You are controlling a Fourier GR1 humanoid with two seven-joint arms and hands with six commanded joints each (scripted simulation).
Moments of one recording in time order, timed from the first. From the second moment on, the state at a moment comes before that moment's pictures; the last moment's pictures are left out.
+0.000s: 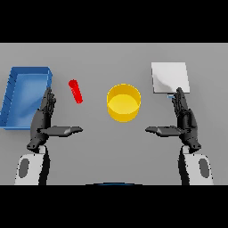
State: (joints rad) left arm 0.00 0.00 0.00 -1.57 0.00 0.00 0.00; right arm 0.00 0.00 0.00 -1.57 0.00 0.00 0.00
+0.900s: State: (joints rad) left arm 0.01 0.07 -0.09 -1.61 -0.13 -0.03 0.05; right arm 0.08 -0.07 0.10 -1.66 0.23 -0.06 -0.08
